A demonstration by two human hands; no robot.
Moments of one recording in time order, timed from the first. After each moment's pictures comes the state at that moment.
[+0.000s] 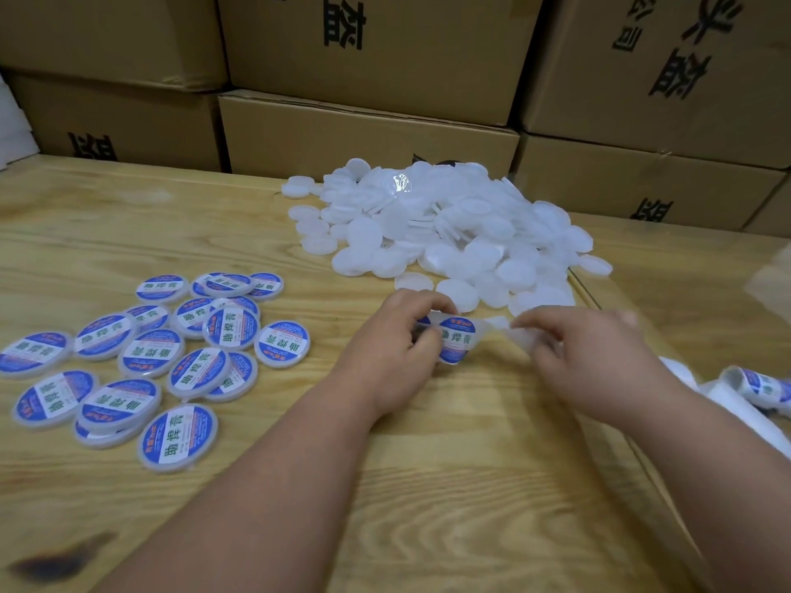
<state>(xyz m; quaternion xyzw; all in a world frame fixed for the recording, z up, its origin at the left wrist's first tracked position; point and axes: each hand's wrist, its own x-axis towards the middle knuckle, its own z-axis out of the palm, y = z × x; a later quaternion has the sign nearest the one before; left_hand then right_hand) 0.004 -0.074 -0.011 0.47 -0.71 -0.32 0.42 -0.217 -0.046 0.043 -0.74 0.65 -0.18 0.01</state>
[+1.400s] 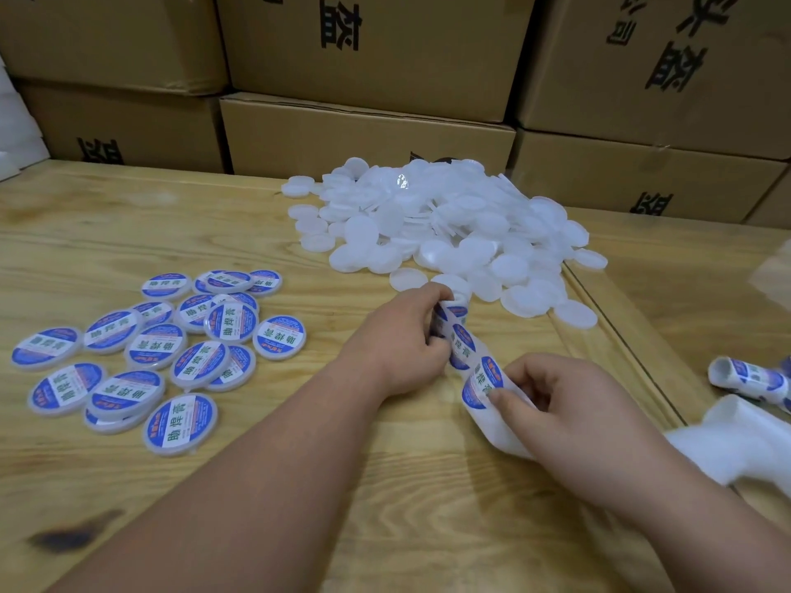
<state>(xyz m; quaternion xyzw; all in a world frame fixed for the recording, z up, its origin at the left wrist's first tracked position) -0.012 -0.087 -0.009 0.53 -0.75 -0.25 0.31 -0.200 0.021 0.034 -0.70 0.62 -0.28 0.22</state>
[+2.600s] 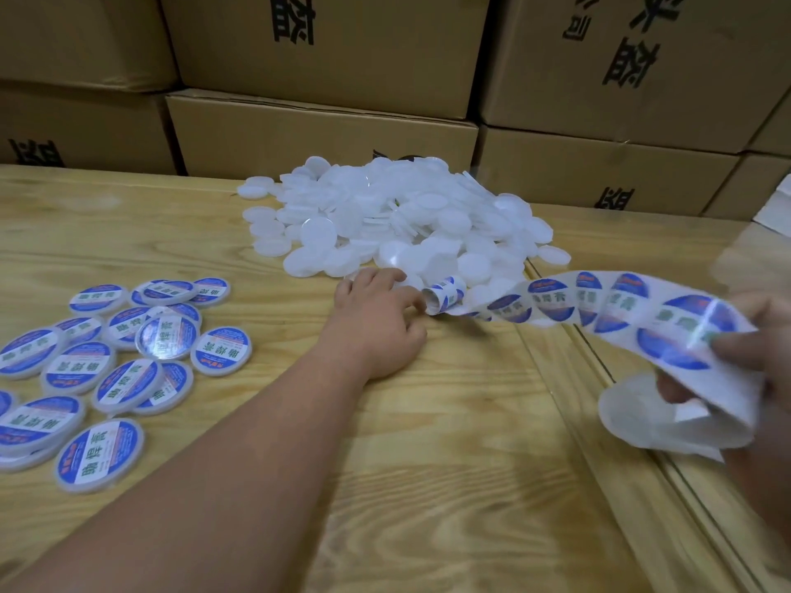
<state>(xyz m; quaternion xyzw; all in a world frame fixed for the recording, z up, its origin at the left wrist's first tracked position) -0.040 -0.131 -0.018 0.57 -0.79 -0.07 0.23 -0.298 0.038 0.085 -0.48 0.59 -0.54 0.36</state>
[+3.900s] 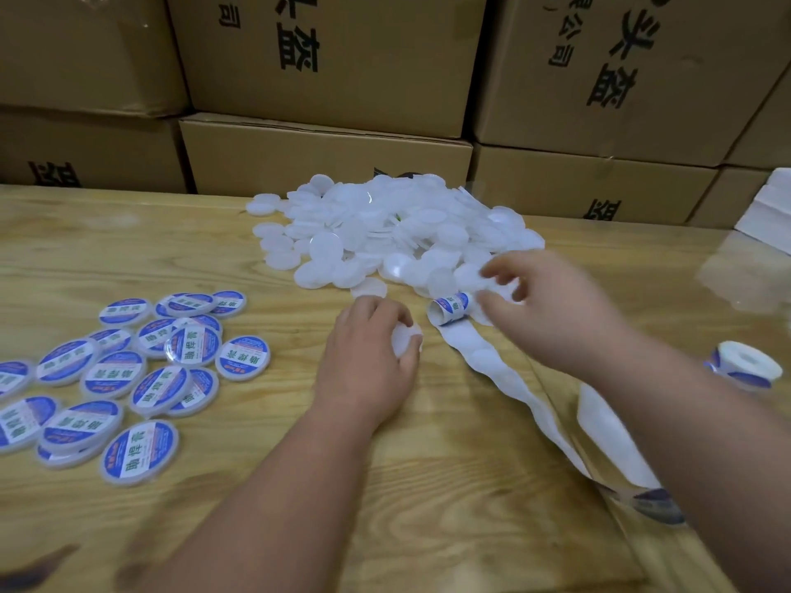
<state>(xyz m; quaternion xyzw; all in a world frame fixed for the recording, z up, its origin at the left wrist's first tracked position) -0.031 -0.066 -0.017 0.57 -0.71 -0.09 0.40 -0.224 -0.043 0.093 -0.71 0.65 -0.27 0.08</state>
